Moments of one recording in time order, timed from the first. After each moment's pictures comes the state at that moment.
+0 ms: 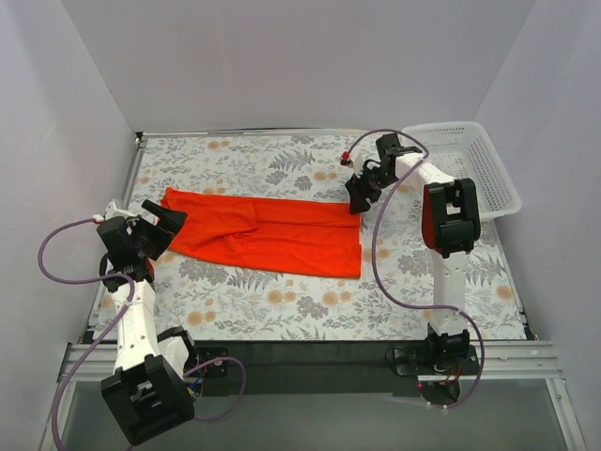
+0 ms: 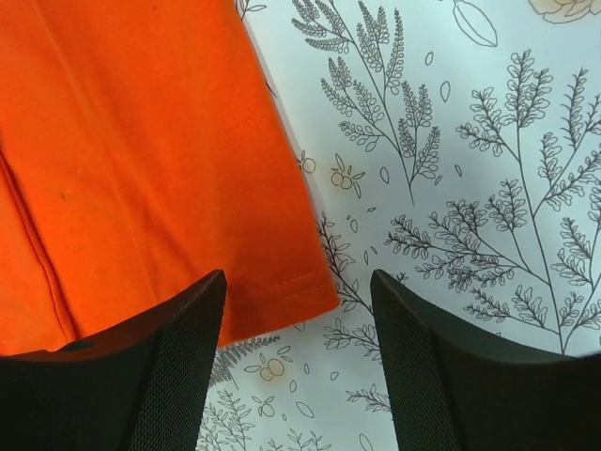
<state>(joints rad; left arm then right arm) 0.42 0.89 0.57 -0.15 0.41 -0.68 0.22 2.23 1.75 -0.76 -0.66 -0.74</state>
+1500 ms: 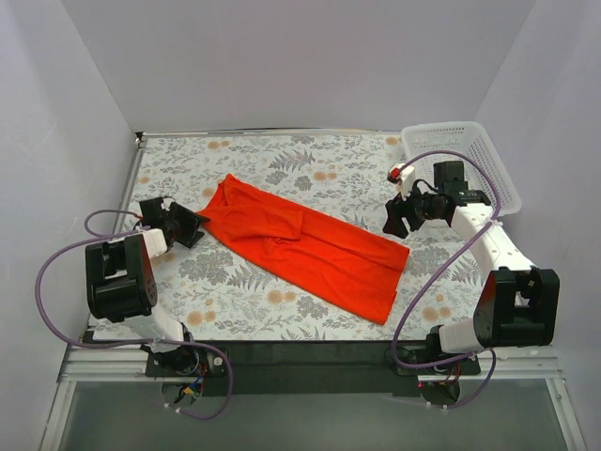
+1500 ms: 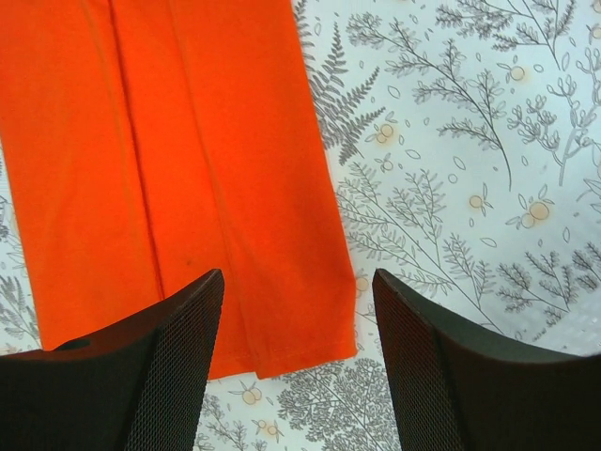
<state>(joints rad) 0.22 1.61 0.69 0.11 0.33 -0.93 0.06 1.40 1.04 -0.63 -0.64 -0.62</state>
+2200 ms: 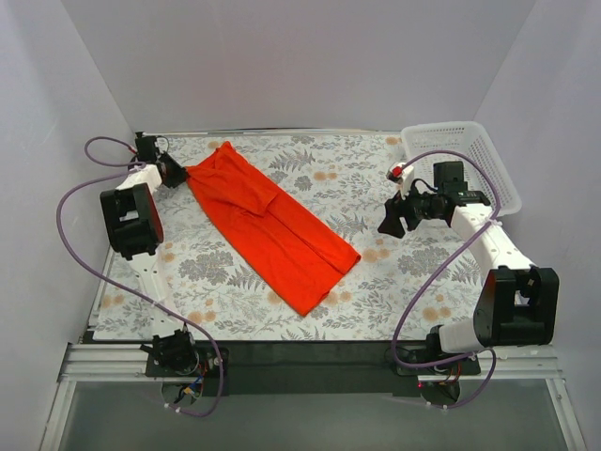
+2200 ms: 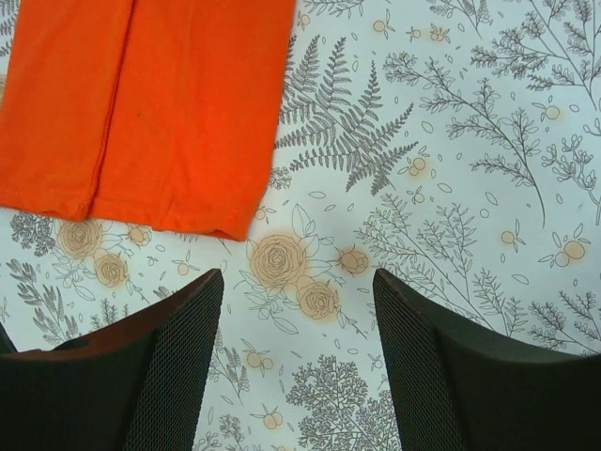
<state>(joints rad) 0.23 2.28 1.68 -0.21 0.17 -0.62 0.06 1.40 1.04 -0.60 -0.76 -0.59</state>
